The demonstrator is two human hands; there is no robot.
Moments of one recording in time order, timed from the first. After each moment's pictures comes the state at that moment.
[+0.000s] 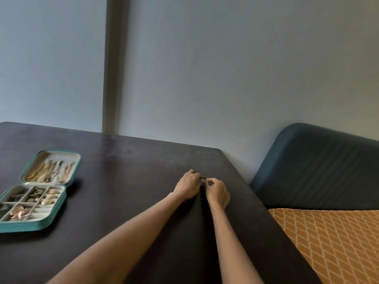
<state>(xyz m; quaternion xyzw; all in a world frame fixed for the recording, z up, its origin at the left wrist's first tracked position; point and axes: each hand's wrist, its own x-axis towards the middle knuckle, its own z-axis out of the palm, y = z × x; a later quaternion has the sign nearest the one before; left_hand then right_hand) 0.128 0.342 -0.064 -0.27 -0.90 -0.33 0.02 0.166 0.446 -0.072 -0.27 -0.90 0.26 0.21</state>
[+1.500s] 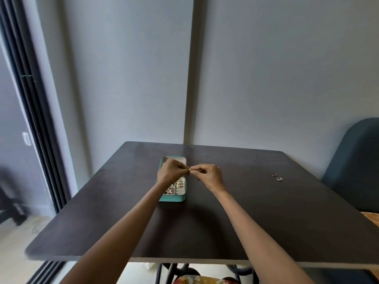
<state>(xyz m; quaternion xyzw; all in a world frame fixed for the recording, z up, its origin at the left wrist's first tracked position) 0.214 0.010 -0.006 -0.06 -0.91 -0.40 0.11 0.218 0.165 -0.026 0.15 -0.84 0.48 0.20</state>
